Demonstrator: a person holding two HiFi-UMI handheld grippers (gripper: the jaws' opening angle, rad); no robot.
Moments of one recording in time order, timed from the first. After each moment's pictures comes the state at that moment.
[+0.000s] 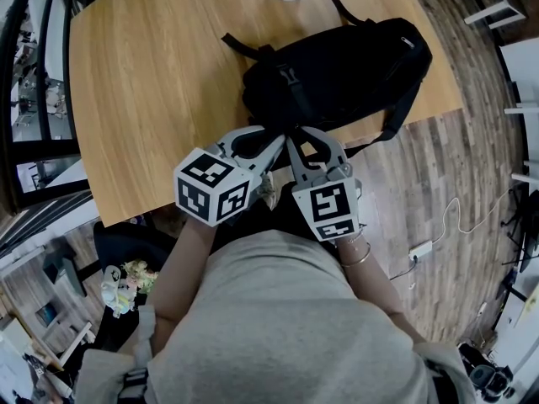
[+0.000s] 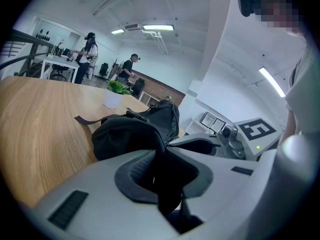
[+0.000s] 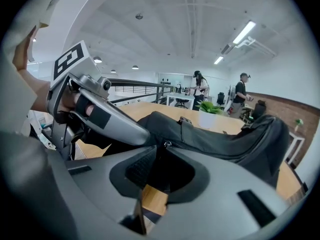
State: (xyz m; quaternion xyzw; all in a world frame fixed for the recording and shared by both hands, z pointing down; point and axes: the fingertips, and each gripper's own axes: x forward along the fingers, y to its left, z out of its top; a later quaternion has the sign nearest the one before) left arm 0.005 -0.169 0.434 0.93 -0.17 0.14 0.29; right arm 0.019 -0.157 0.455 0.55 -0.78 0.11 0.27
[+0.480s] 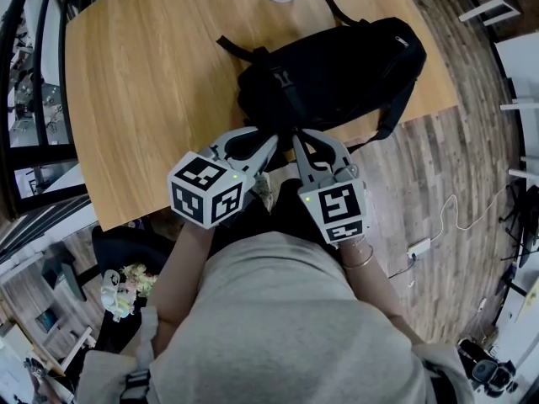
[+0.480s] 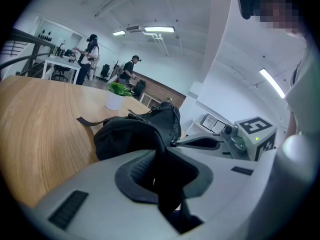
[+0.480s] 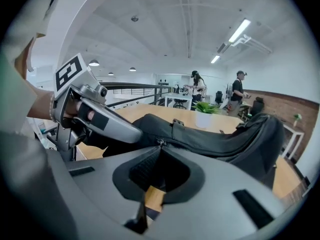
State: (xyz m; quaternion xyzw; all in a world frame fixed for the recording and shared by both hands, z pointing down) left arm 0.000 -0.172 0.431 0.93 -0.17 0.13 0.29; right arm 0.032 -0.152 0.444 0.56 -0.78 0.12 0.25
